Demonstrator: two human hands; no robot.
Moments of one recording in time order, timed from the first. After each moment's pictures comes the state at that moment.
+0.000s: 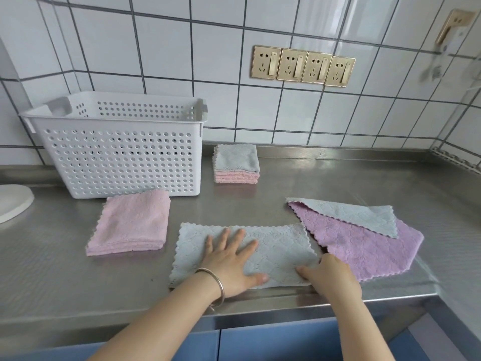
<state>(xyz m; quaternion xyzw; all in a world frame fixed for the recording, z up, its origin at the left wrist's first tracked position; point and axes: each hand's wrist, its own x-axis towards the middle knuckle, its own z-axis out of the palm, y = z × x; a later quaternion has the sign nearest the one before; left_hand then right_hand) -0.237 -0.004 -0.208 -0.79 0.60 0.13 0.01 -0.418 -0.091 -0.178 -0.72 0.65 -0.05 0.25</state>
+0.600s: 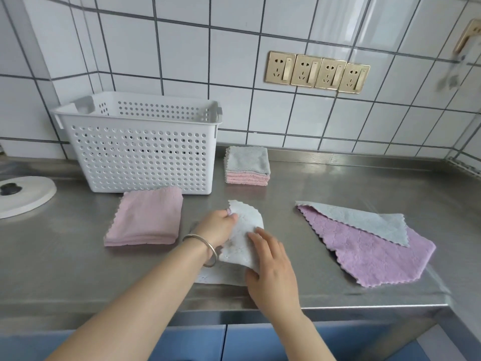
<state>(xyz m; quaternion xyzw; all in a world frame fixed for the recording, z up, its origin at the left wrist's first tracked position) -0.210 -0.002 -0.148 -0.78 0.30 0.28 -0.48 -0.345 -0.034 -0.215 -0.88 0.28 -0.36 0.10</state>
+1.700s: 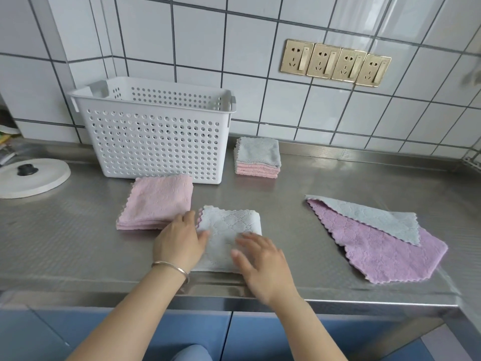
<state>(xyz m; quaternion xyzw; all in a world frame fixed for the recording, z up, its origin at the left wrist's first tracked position) -0.178 0.064 -0.198 -0.92 0.34 -0.02 -0.21 -0.332 -0.020 -0.202 -0.92 0.29 -0.16 0.22</state>
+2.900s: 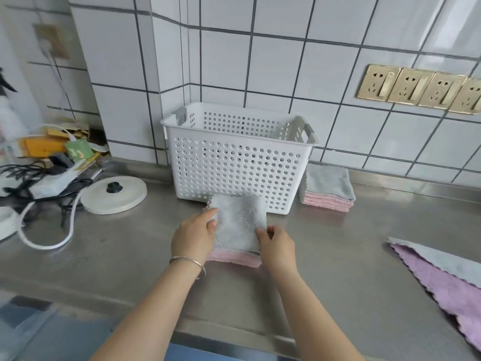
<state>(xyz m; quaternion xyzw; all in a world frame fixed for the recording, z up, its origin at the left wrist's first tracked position) -0.051 0.110 -0.179 -0.90 0.27 -0.01 -0.35 -0.161 -0.006 -0.176 -0.76 0.43 -0.21 0.44</state>
